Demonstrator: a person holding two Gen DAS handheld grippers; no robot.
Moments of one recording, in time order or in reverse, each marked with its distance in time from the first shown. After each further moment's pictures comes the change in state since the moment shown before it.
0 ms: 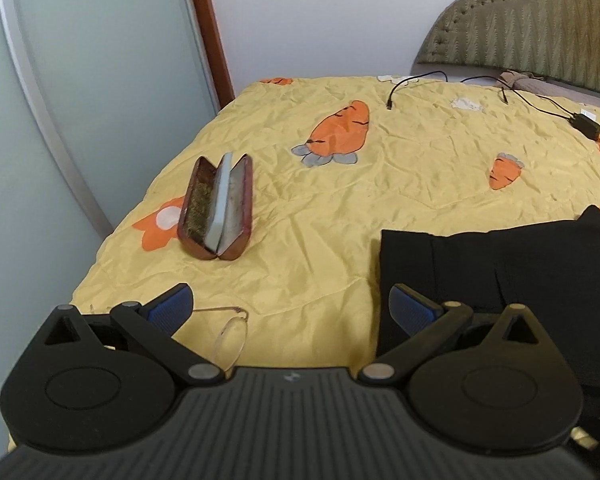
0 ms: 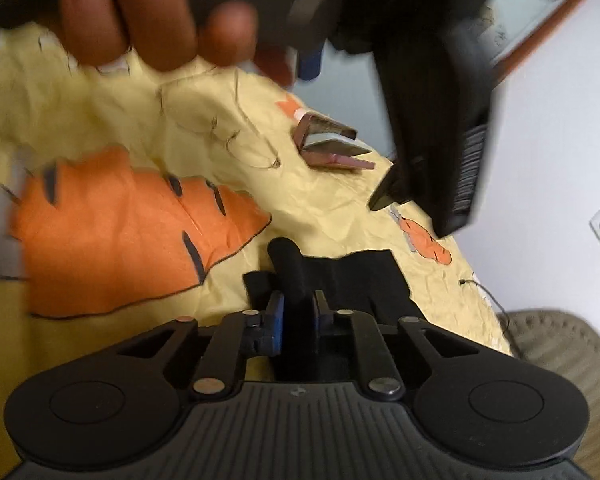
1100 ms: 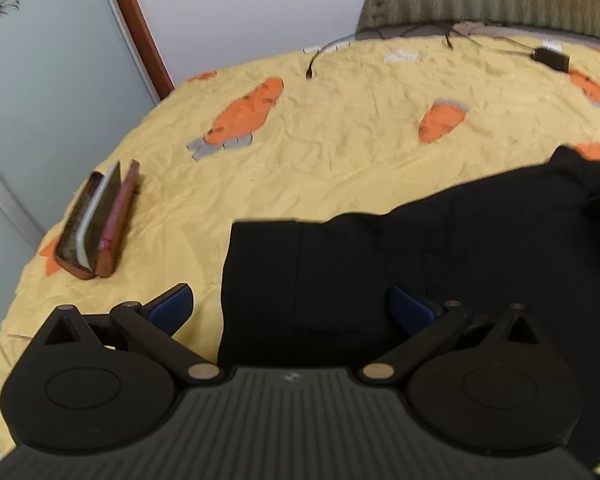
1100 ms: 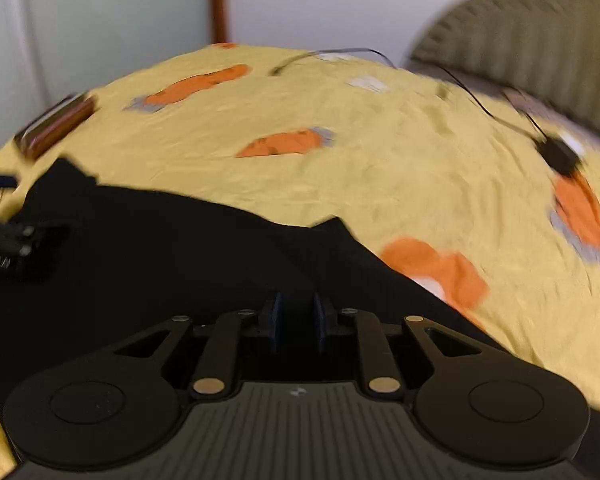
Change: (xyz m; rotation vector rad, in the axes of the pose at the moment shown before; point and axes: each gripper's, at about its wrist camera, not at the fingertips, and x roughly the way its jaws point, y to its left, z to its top) left arm 0.043 -0.116 -0.009 0.150 0.004 -0.025; right arm 0.012 -0.242 -0.196 0.881 0.292 0.006
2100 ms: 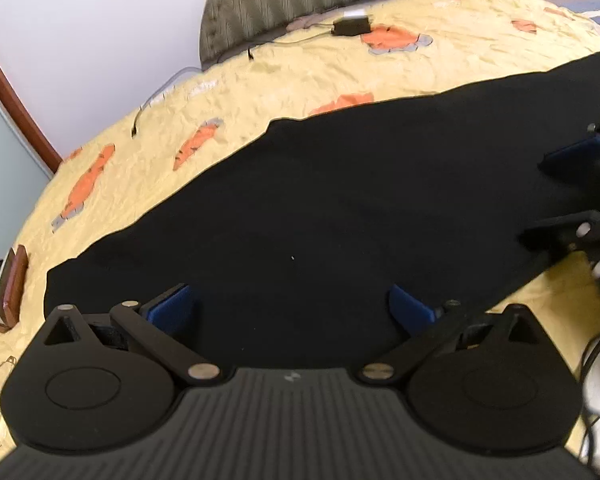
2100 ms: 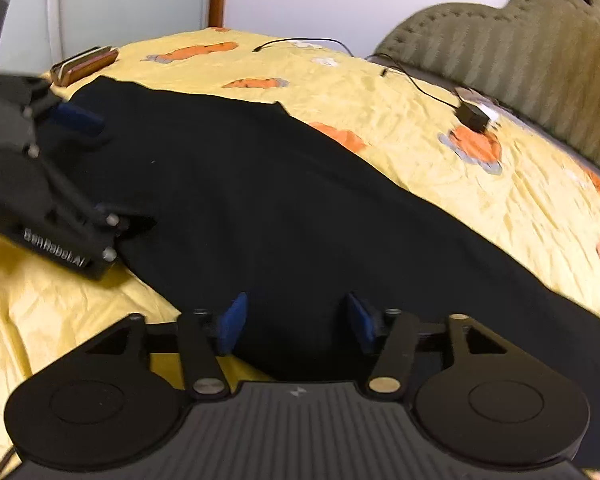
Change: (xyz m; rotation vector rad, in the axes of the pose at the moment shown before) left arm -0.080 -0.171 -0.047 0.314 -0.078 -0.188; right arm -0.123 -0.038 -0.134 -0.103 -0.014 -0.085
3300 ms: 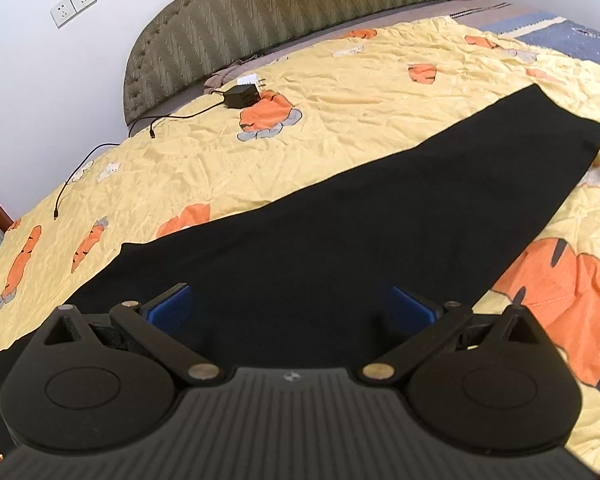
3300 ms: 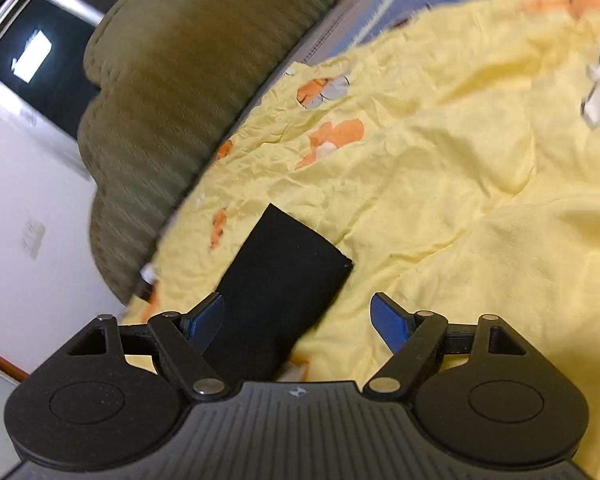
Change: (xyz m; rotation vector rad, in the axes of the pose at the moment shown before) left arm -0.028 -0.132 0.087 0.082 -0.072 -0.125; right arm -0.154 -0.267 -0.230 1.406 -0.430 -0.192
